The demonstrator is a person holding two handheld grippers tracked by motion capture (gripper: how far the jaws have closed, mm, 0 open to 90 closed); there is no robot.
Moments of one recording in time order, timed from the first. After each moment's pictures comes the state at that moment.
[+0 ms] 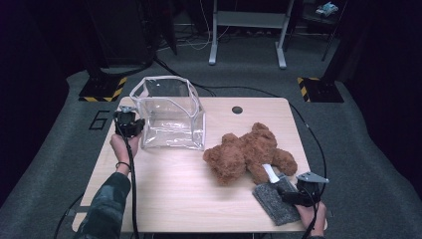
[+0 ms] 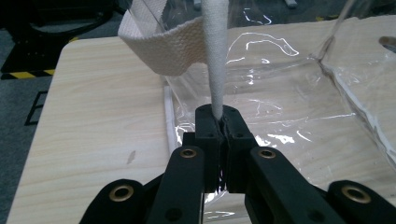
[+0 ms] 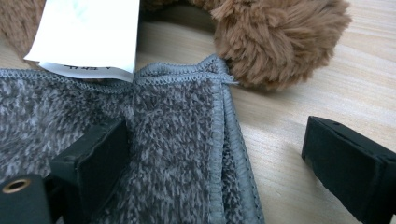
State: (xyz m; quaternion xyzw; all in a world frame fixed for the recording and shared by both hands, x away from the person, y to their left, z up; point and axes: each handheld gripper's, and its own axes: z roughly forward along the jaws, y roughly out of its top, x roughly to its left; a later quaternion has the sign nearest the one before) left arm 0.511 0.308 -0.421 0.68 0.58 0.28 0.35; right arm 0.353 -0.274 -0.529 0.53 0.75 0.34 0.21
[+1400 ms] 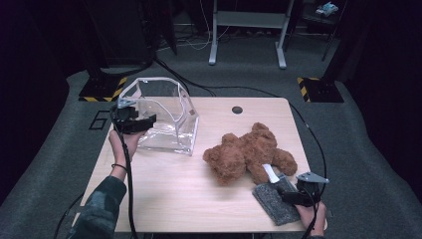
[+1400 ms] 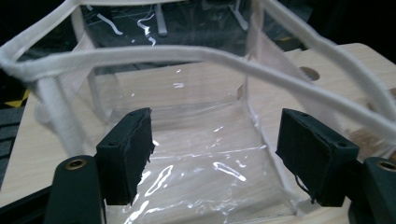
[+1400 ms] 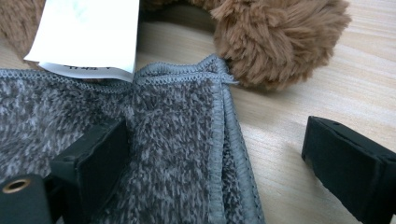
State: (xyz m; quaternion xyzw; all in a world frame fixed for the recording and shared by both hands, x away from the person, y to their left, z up) left arm 0.482 0.284 -0.364 0.69 0.53 0.27 0.42; right arm 0.353 -0.273 -0.529 0.53 0.75 0.34 0.21
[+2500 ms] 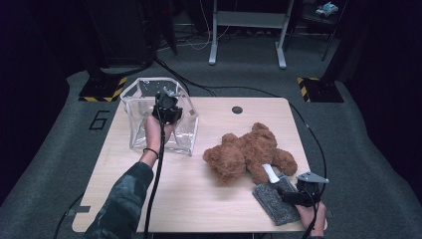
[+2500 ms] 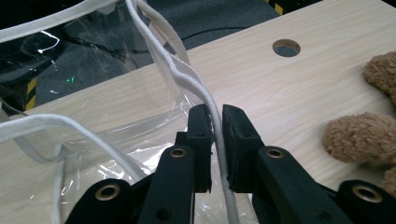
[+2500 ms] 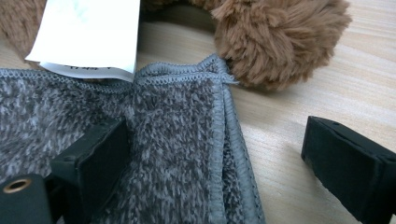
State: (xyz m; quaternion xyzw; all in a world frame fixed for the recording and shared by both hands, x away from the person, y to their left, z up) left arm 0.524 0.182 -0.358 0.76 0.48 0.27 0.34; right arm 0.353 -0.273 -0.529 0.52 0.75 0.34 0.21
